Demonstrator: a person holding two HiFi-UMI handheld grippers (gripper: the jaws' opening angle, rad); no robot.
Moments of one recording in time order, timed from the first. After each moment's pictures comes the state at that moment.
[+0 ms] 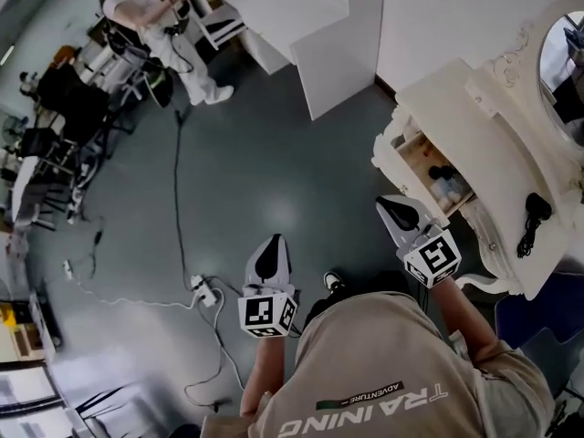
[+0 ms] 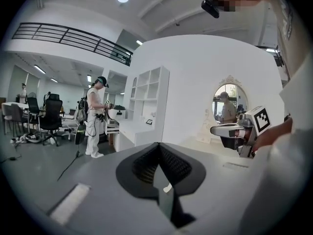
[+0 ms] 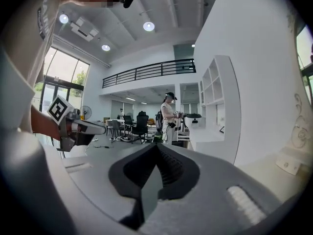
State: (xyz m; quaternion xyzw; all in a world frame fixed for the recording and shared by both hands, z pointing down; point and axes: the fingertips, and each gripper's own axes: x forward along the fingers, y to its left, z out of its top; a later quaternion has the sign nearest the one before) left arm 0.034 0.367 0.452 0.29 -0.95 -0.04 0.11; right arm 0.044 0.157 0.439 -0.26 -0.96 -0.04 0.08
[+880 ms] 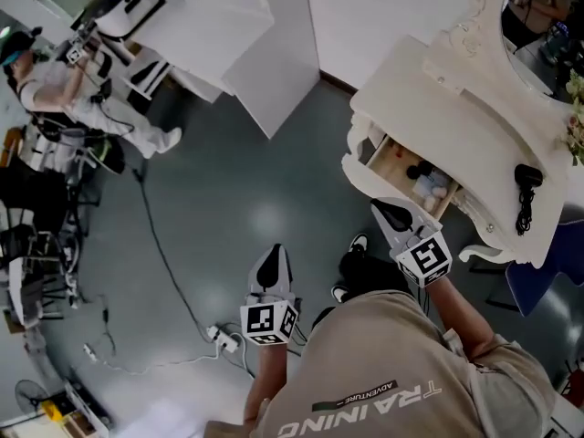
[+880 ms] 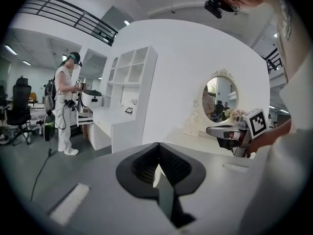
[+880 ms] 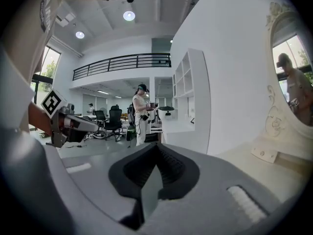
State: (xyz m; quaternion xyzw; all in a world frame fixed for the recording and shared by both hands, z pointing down) left arm -0.095 0.271 0.487 0.42 -0.89 -0.02 0.17; right arm -0.041 0.067 0.481 -0.10 -0.99 -0.01 0.13
